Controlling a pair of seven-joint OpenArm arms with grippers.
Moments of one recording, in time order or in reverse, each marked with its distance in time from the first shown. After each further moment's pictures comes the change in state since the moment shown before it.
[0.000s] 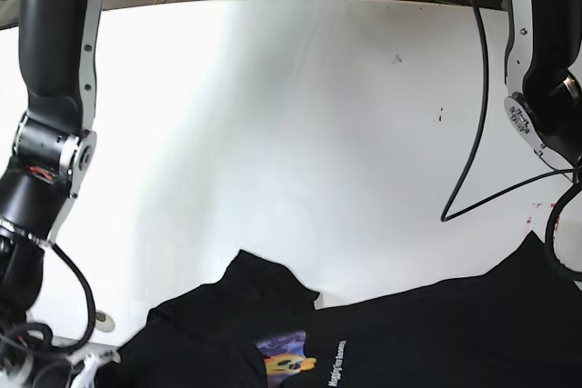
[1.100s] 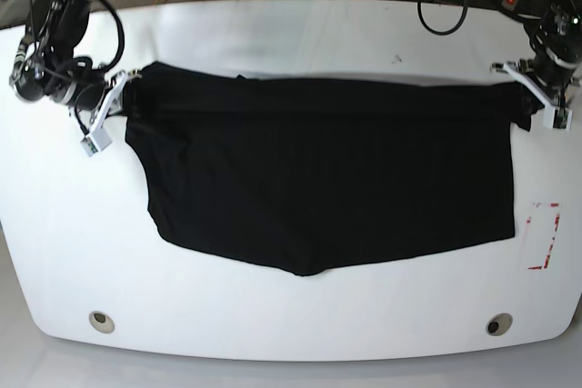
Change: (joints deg) left arm 71.5 6.0 -13.4 13.6 -16.7 -0.1 1.3; right arm -69.5 -1.3 21.5 24.0 13.5 -0.2 -2.8
